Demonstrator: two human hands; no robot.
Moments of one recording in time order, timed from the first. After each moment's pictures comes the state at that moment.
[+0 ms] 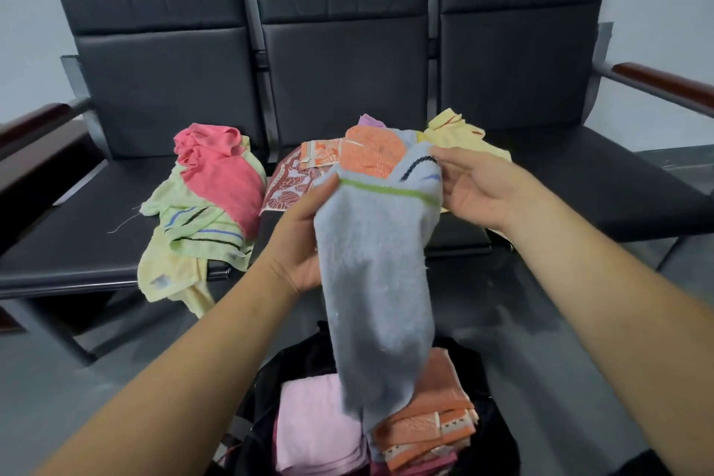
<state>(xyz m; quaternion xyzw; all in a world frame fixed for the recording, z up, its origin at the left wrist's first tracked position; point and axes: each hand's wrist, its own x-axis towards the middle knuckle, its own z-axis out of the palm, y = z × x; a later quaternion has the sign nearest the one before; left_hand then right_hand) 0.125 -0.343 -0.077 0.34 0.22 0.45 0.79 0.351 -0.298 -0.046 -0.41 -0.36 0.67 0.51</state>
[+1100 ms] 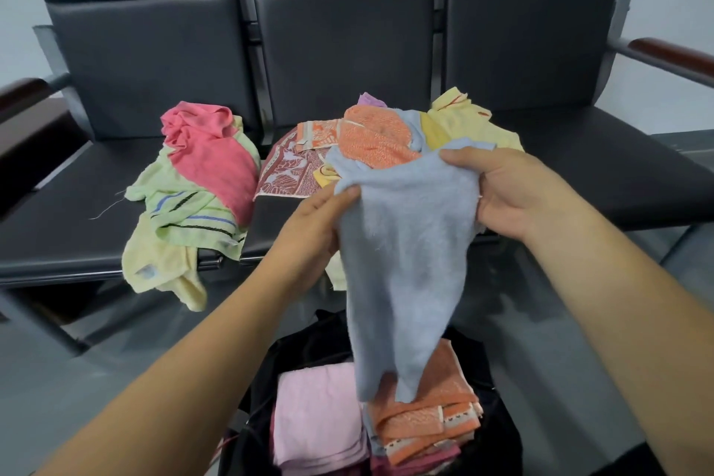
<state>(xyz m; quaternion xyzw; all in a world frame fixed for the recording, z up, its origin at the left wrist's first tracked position) 0.125 -0.320 -0.120 0.48 0.38 0.49 0.62 0.350 -0.305 -0.064 -0.45 -0.33 0.63 0.53</state>
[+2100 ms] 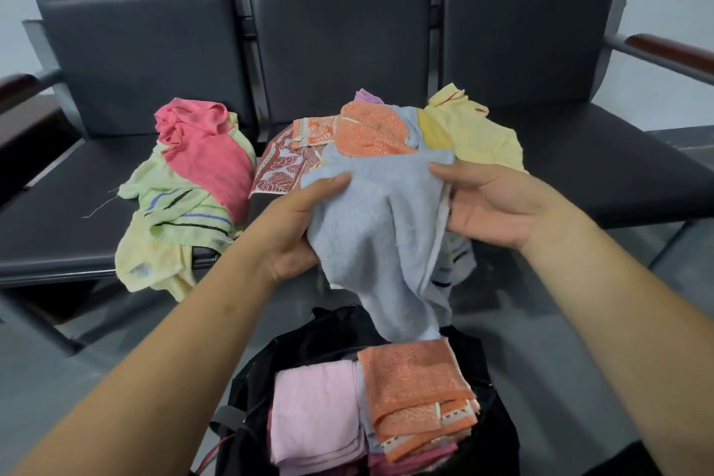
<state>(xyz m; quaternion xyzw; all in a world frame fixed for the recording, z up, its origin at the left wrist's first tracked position) 0.111 -0.319 -0.094 0.35 0.35 0.43 0.75 0.350 -0.307 -0.078 -0.29 -0.35 0.78 0.43</state>
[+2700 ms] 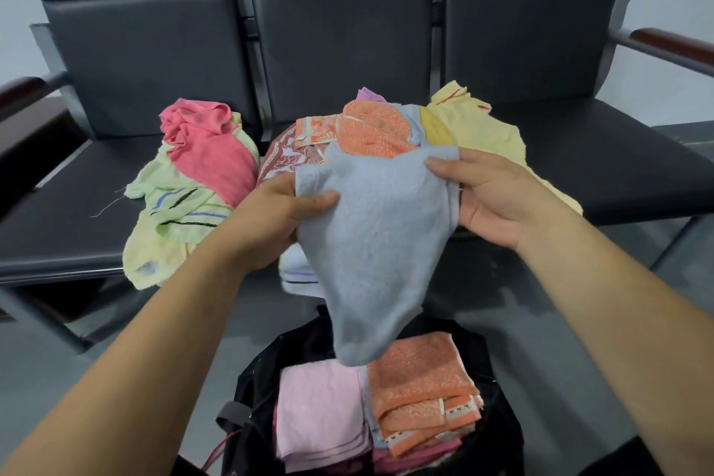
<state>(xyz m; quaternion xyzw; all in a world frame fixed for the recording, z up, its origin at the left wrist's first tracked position) 0.086 -0.320 -0.089 0.54 0.43 0.41 0.60 0.348 -0.306 -0.085 -0.39 -0.42 0.66 0.48</state>
